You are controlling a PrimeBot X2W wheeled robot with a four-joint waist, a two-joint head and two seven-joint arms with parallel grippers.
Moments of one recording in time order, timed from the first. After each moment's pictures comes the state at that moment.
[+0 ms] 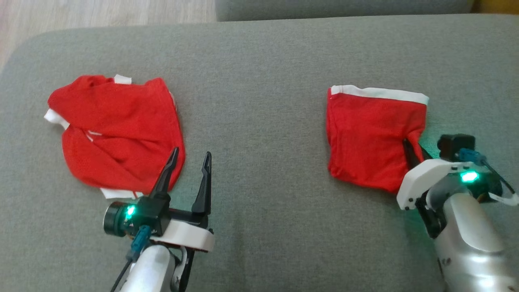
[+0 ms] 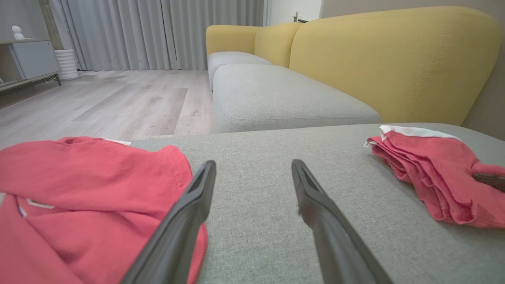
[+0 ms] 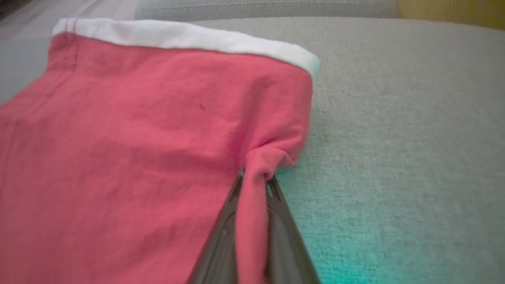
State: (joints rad) left arm -0.21 0.05 -0.31 0.34 -0.15 0.02 -0.26; right arm -0.45 -0.09 -0.04 0.77 0.07 0.13 0.03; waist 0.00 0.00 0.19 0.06
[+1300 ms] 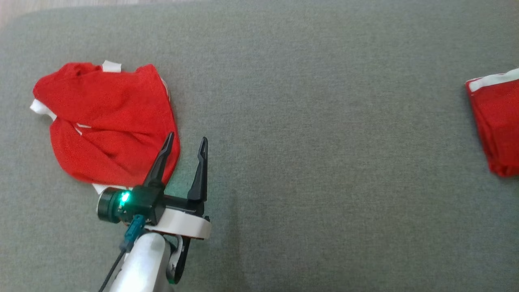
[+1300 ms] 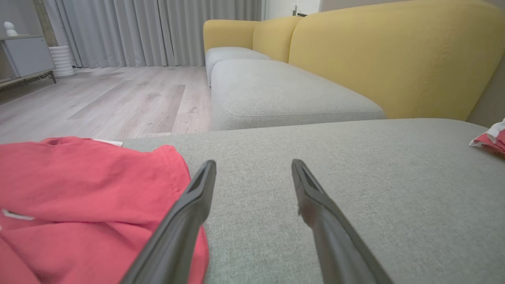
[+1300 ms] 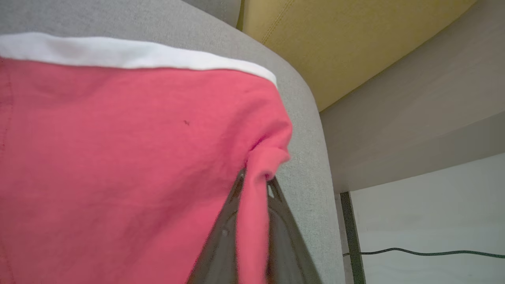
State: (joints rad) left arm -0.25 0.05 -0.28 0.32 -0.14 0.00 -0.26; right arm -0.60 -0.64 0.05 0.89 -0.04 0.13 0.11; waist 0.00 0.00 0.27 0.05
